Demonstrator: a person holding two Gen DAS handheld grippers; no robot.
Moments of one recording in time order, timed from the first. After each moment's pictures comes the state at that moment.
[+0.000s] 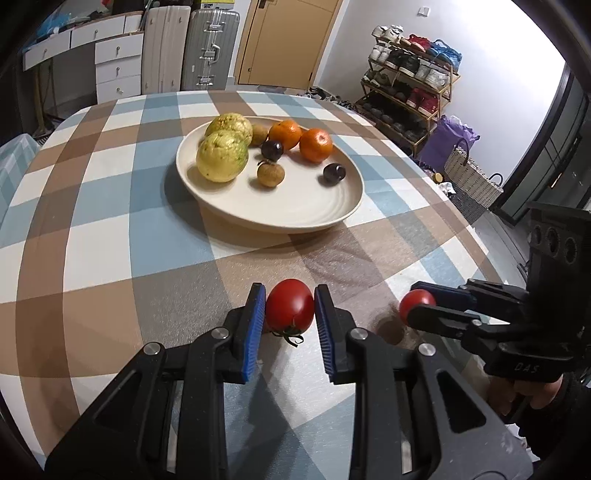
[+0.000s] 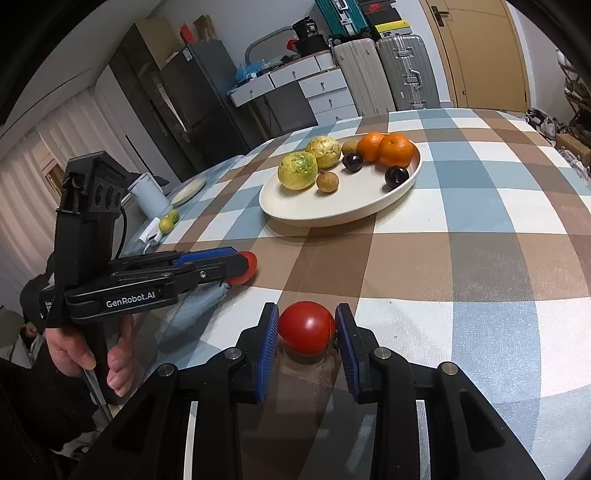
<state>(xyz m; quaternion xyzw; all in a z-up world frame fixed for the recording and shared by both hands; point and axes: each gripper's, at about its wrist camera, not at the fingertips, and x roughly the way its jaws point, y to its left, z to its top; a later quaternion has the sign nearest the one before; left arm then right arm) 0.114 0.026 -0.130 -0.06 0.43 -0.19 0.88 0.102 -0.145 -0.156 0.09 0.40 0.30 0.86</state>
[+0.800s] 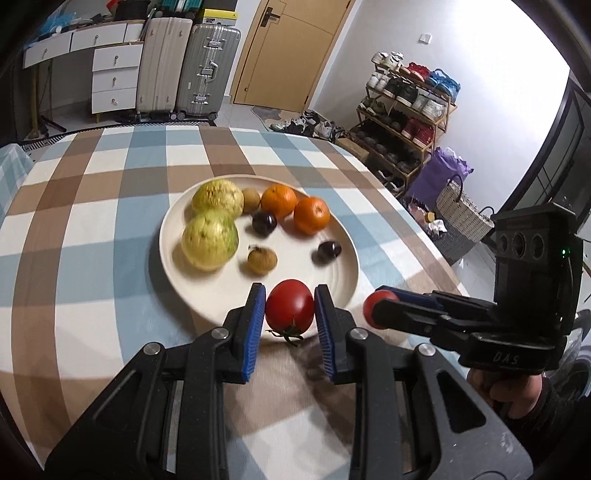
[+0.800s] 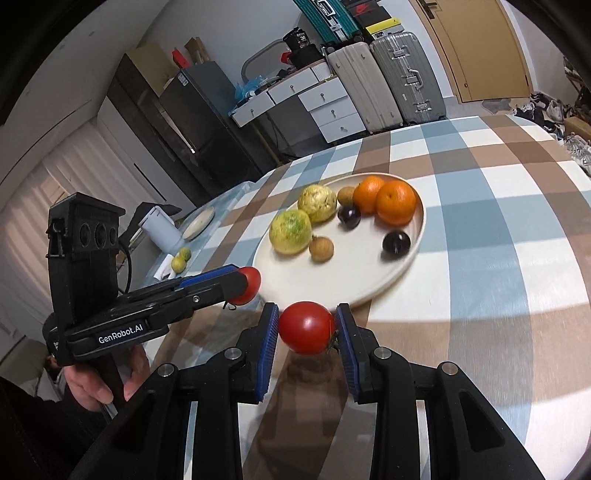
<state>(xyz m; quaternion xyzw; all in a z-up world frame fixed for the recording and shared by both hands) 0.182 0.023 -0.094 -0.11 0.40 -0.20 0.89 0.184 -0.153 -0.130 0.15 0.39 0.33 0.85</state>
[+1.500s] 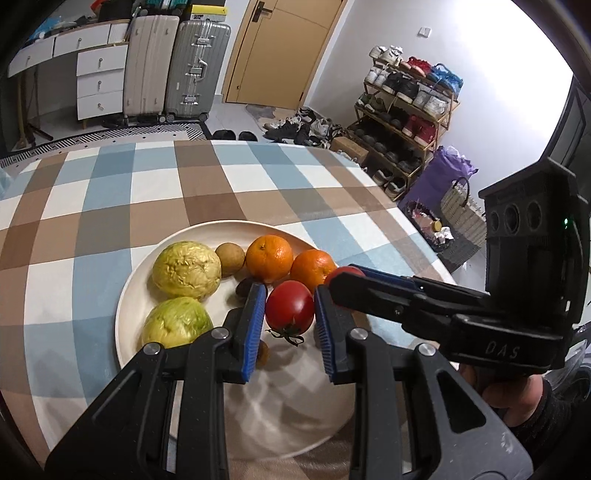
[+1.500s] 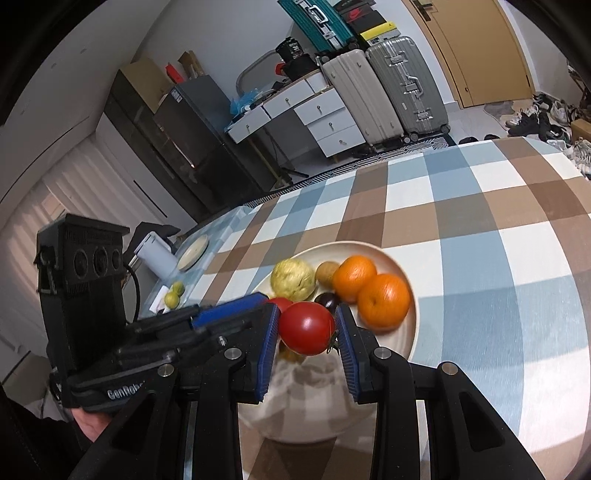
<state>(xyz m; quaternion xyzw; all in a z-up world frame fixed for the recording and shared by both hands) 0.280 -0.012 -0.101 -0.10 0.41 -0.21 0.88 0.281 -0.155 -0.119 0.18 0.38 0.32 0.85</state>
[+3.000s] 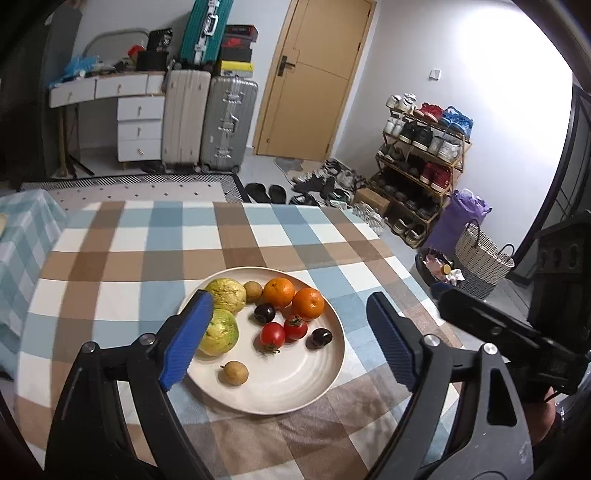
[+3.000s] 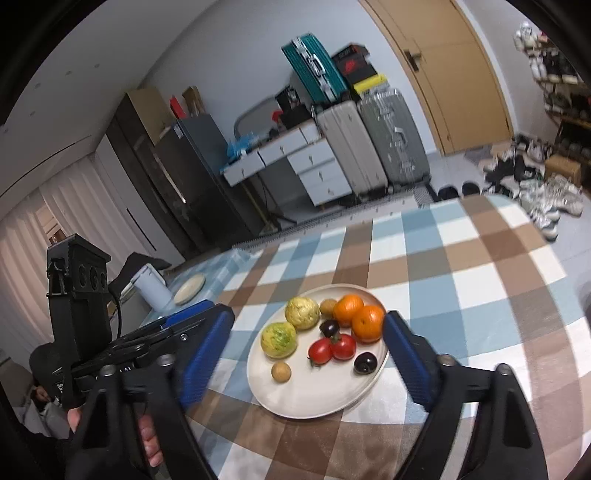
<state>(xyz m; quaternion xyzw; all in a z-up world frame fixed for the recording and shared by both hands) 0.183 0.004 -0.009 -0.10 0.31 -0.13 0.94 0.196 -0.190 -0.045 0.17 0.27 0.28 0.90</state>
